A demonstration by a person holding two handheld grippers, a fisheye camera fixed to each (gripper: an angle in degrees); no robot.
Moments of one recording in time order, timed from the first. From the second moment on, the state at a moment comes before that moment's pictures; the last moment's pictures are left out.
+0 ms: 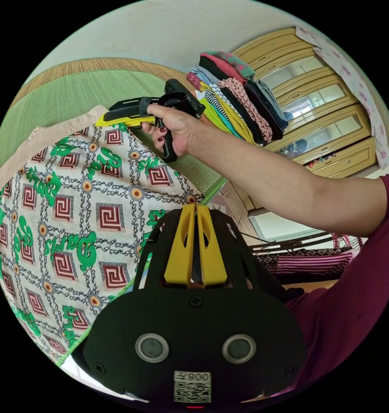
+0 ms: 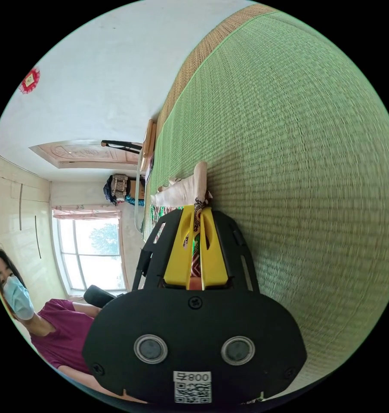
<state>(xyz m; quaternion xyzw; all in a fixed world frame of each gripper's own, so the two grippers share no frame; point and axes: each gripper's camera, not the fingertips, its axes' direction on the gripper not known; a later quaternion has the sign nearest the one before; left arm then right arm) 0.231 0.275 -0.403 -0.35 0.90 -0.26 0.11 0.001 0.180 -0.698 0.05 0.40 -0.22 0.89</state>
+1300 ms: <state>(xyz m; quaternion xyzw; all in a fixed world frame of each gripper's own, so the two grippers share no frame) -0.024 0.790 -0.386 -0.47 0.70 -0.53 0.08 -0.192 0.293 -0.374 0.04 0.46 -0.33 0.82</state>
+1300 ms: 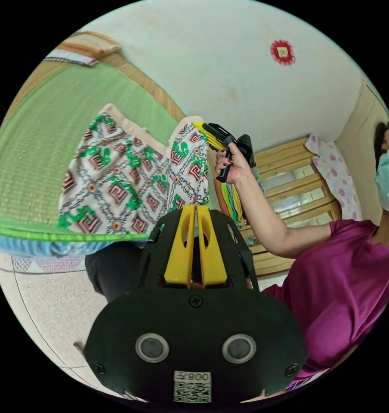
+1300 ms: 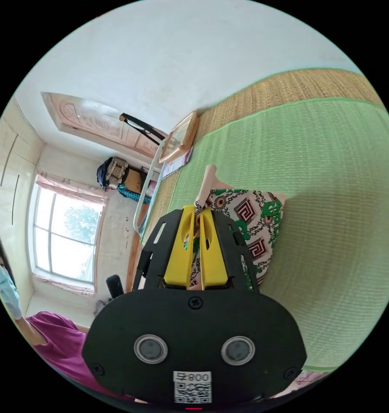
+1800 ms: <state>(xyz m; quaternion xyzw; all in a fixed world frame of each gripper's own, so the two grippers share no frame) -0.074 0.989 -0.475 -0.55 0.56 -0.62 -0.01 -0.183 0.245 -0.224 0.00 0.57 -0.28 0.77</state>
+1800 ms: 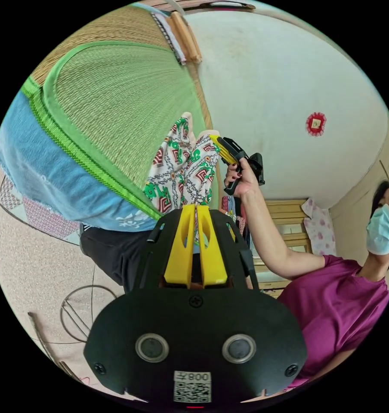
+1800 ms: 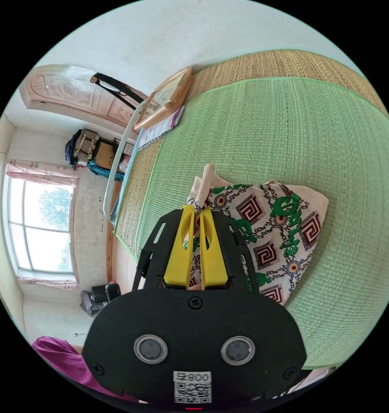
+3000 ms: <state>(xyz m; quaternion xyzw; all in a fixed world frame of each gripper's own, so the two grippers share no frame) -0.168 1.134 -0.560 -0.57 0.51 -0.65 -0.05 -0.317 0.290 -0.127 -0.09 0.58 -0.33 0.74</state>
